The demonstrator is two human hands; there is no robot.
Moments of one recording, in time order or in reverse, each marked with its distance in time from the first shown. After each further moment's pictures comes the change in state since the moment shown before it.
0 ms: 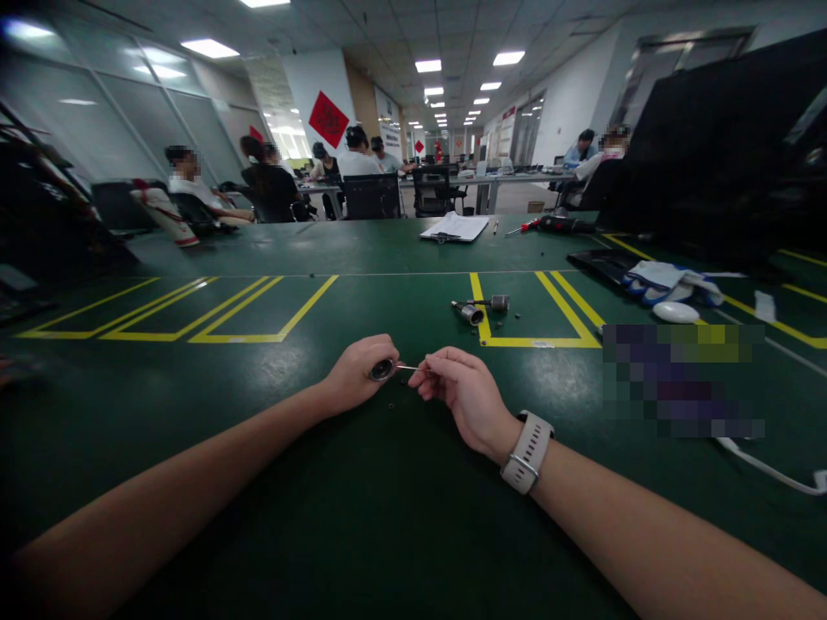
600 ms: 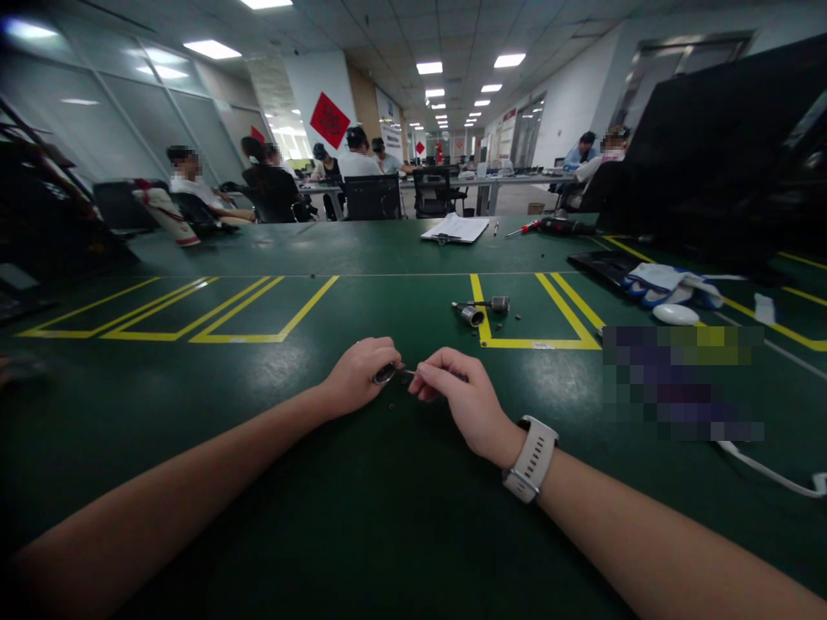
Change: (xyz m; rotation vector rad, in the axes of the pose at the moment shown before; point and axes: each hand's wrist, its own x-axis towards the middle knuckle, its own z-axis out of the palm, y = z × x) left_hand -0.001 0.002 -0.001 0.146 -0.079 -0.004; right_hand -0.008 -0.008 0.004 -0.394 -0.038 -0.168
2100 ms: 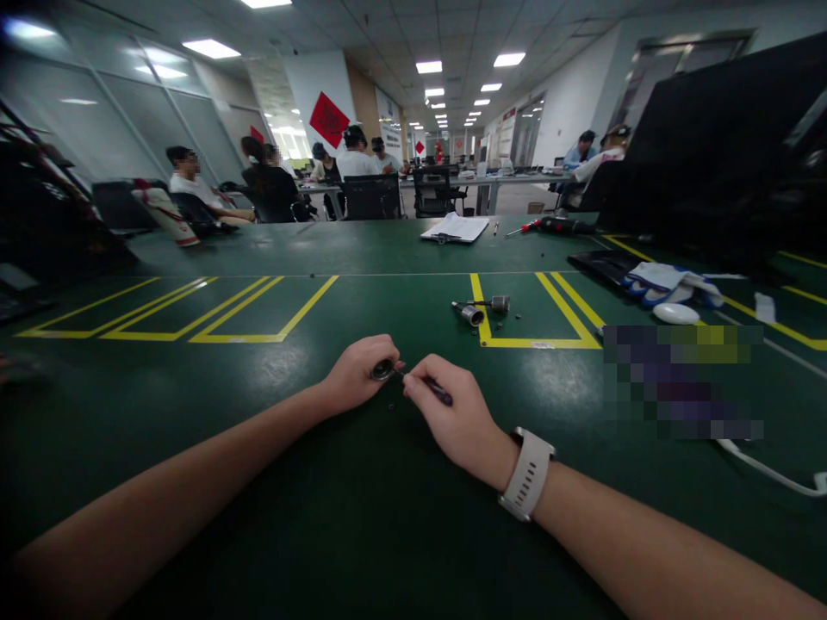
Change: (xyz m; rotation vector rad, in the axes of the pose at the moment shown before) left_hand 0.001 -0.003 0.004 -0.106 0.093 0.003; right_hand -0.009 -0.003 0.007 -0.355 -0.013 -0.188
